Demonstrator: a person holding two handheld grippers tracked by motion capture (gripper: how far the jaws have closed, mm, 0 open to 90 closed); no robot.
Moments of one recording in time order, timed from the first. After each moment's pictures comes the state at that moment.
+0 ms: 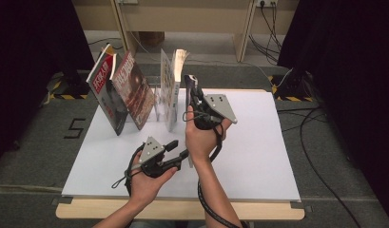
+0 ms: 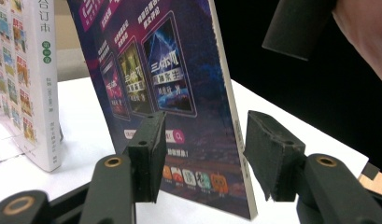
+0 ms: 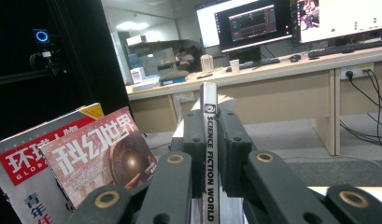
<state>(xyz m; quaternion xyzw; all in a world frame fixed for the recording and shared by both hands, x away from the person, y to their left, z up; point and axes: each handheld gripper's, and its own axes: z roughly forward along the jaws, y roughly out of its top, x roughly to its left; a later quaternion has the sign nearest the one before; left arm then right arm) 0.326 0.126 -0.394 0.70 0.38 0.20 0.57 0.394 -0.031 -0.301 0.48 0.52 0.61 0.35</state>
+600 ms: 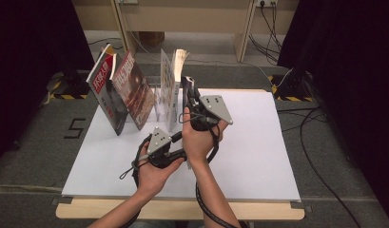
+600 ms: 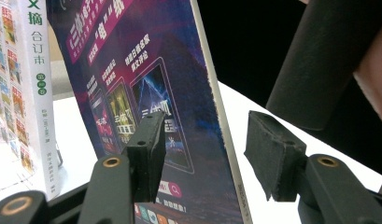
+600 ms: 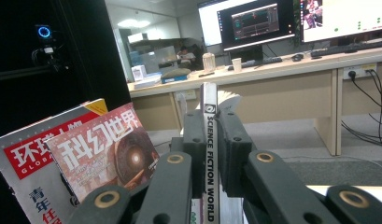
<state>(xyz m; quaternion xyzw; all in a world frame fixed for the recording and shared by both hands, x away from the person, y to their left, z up) 0.344 0.109 -0.381 0.70 0.37 0.22 0.57 0.391 -0.023 -0.303 0.48 0.53 0.61 0.35</state>
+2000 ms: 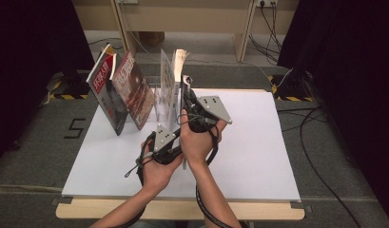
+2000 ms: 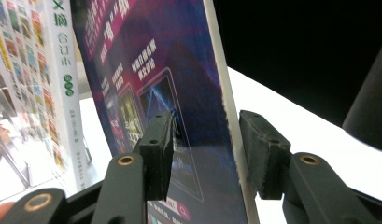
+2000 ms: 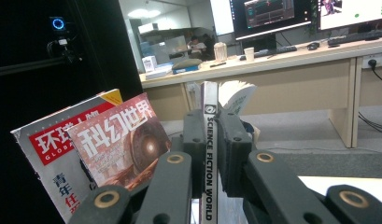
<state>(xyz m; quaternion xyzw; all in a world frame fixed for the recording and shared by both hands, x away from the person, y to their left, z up) 0.353 0.103 -0.382 0.69 0.39 0.27 0.54 0.386 -0.020 -0.301 0.47 0.55 0.61 0.32</state>
